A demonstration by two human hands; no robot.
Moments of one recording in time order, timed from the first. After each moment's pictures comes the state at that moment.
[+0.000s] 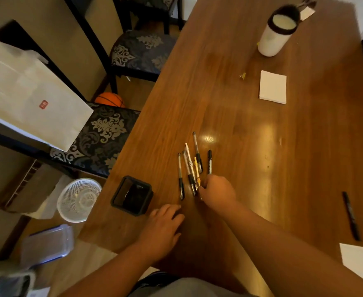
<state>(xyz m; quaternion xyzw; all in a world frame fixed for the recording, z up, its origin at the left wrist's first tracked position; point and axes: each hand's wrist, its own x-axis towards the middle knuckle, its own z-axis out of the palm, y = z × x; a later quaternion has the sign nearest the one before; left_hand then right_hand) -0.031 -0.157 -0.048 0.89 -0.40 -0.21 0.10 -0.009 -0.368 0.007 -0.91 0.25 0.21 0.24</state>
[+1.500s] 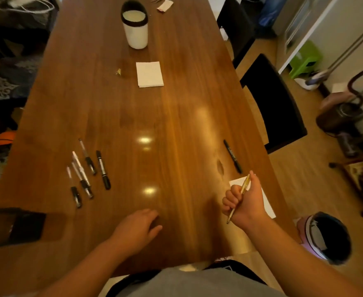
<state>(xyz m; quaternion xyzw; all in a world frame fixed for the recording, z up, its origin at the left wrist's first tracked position) -0.124 -0.323 -0.006 0.80 -0.50 -0.32 0.10 -0.305 -0.562 0.048 -0.18 0.54 -0.15 0.81</state>
